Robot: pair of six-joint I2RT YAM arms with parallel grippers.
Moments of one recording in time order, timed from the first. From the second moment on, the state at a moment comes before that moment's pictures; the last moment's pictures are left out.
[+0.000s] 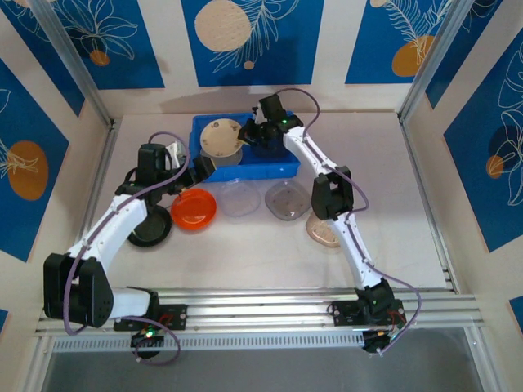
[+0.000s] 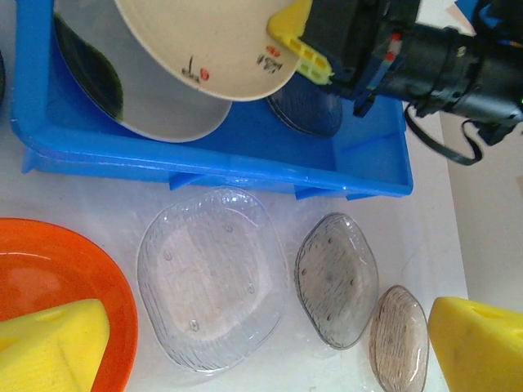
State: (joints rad) left arm -0.18 1.30 0.95 -0.30 0.42 -0.62; right arm 0.45 2.71 2.63 -0.70 -0.52 0.74
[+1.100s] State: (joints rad) left arm -0.14 1.32 0.94 -0.31 0.42 -0.57; right arm 0.49 2.80 2.72 -0.76 -0.45 0.76
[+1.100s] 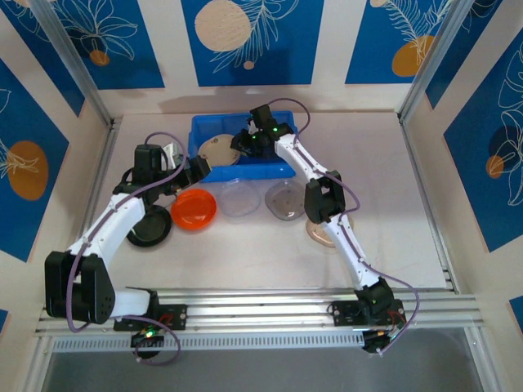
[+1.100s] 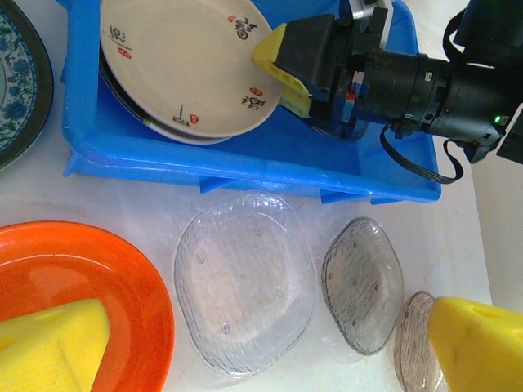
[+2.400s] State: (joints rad) left arm -0.14 1.37 0.95 -0.31 0.42 -0.57; right arm 0.51 2.80 2.74 -0.83 -0.42 0.70
